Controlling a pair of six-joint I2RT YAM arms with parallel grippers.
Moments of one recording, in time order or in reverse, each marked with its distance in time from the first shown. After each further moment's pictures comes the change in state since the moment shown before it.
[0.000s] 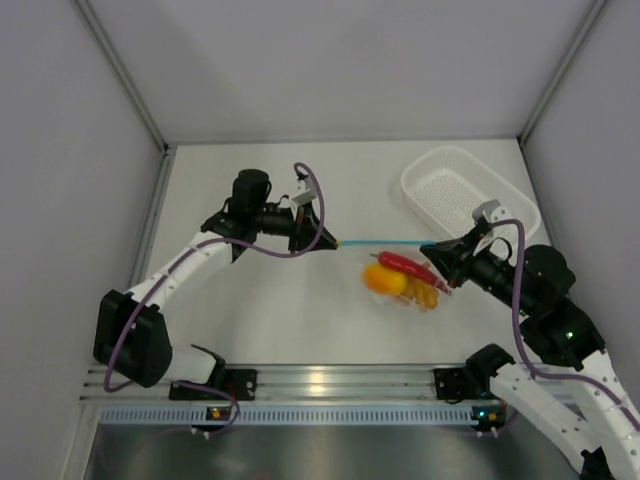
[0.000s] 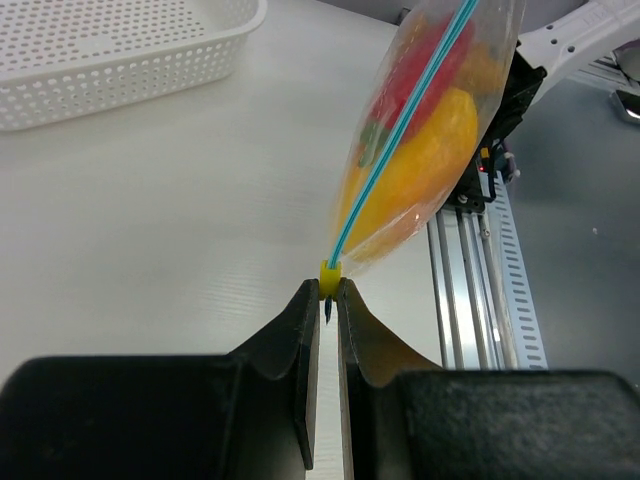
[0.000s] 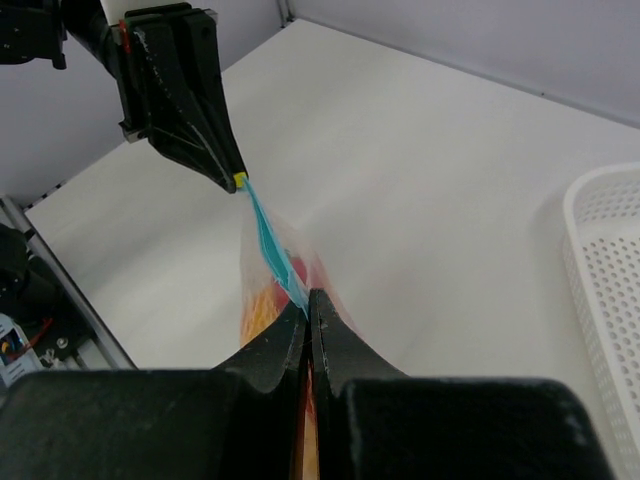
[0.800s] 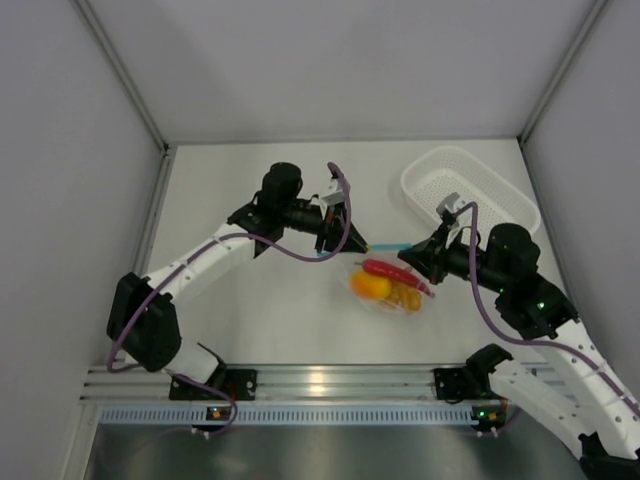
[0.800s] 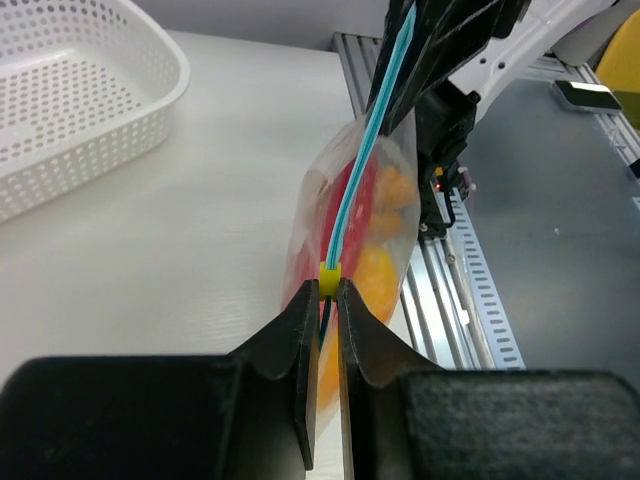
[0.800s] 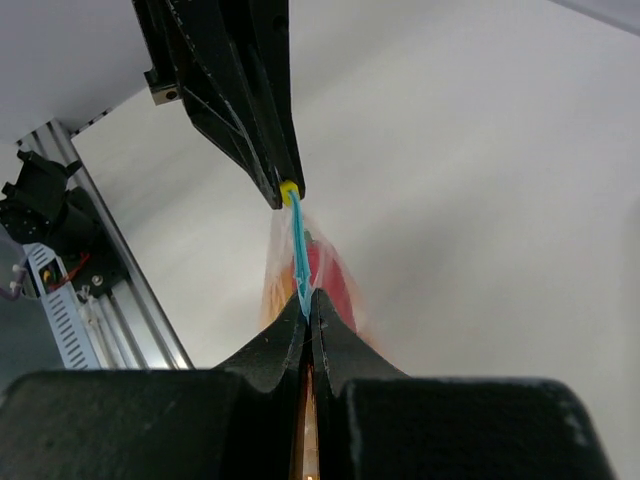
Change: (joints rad) left arm -0.184 0.108 0.144 0.099 0.013 -0.078; right arm -0.003 0.164 -0.021 0.048 -0.196 -0.030
